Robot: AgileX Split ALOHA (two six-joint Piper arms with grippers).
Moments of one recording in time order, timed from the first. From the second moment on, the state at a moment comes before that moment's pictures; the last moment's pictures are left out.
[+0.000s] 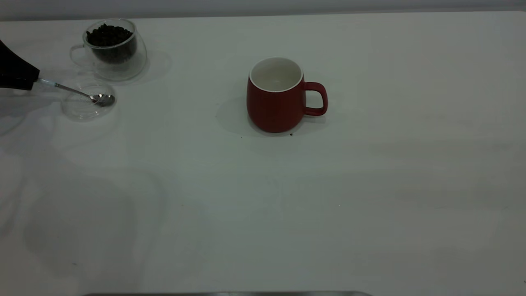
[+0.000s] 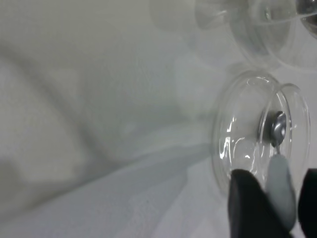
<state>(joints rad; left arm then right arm) 0.50 2.78 -2.09 -0.87 1.16 0.93 -0.08 -0.02 -0.47 0.01 1.13 -0.07</state>
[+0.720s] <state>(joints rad) 0.50 2.70 -2.09 -0.87 1.16 0.79 -0.08 -0.02 -0.47 0.01 1.13 -0.07</state>
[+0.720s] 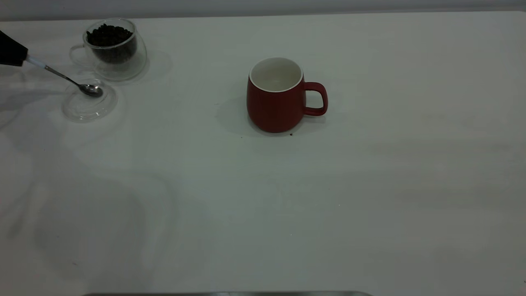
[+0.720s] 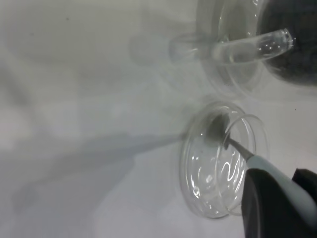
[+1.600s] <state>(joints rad) 0.45 2.39 -1.84 -0.82 1.16 0.71 -0.08 -0.02 -0.47 0.01 1.13 -0.07</state>
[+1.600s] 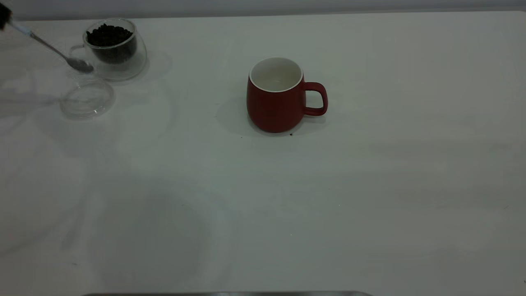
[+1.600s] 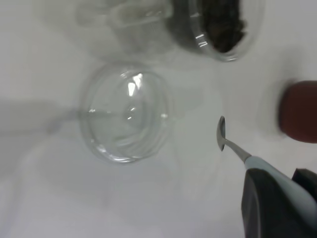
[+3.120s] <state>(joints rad) 0.45 2.52 -1.83 -1.23 0.99 1.49 -0.08 -0.02 -0.47 0.01 1.13 -0.07</state>
